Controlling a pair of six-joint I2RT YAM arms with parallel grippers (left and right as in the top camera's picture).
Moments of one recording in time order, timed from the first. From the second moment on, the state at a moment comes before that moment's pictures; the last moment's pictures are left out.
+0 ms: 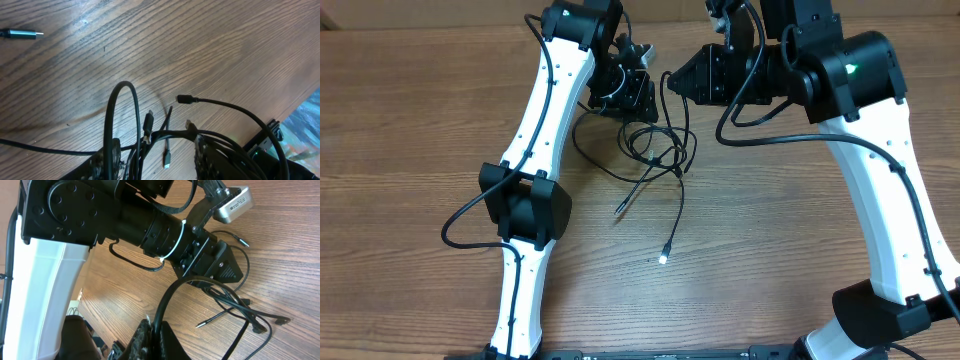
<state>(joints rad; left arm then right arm) -0.31 2.43 2.58 -1.63 0.53 0.00 0.35 1.77 2.15 -1.24 -0.59 0.36</state>
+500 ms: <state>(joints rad) -0.31 2.43 2.58 -1.63 0.53 0.00 0.35 1.77 2.15 -1.24 -0.58 0.38</state>
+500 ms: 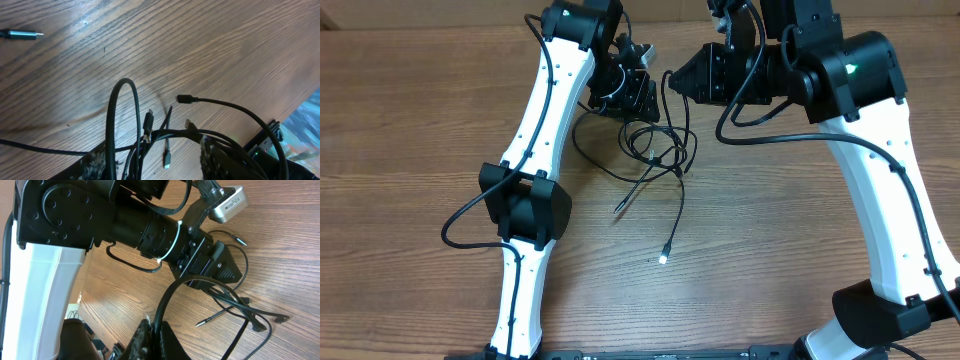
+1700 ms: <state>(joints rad) -0.34 2.43 2.52 -1.62 0.52 0.10 0.35 1.77 2.15 -1.28 -0.56 0.39</state>
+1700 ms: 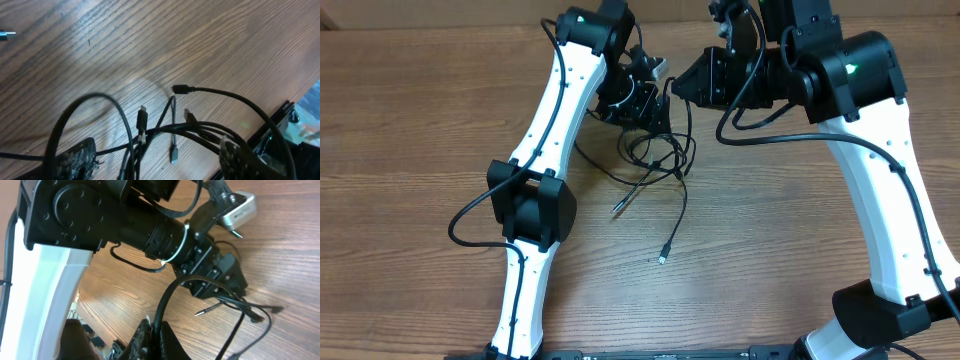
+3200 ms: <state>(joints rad) -0.30 2.41 2.49 -1.62 0.47 0.20 0.35 1.77 2.15 -1.34 -0.34 0.53</state>
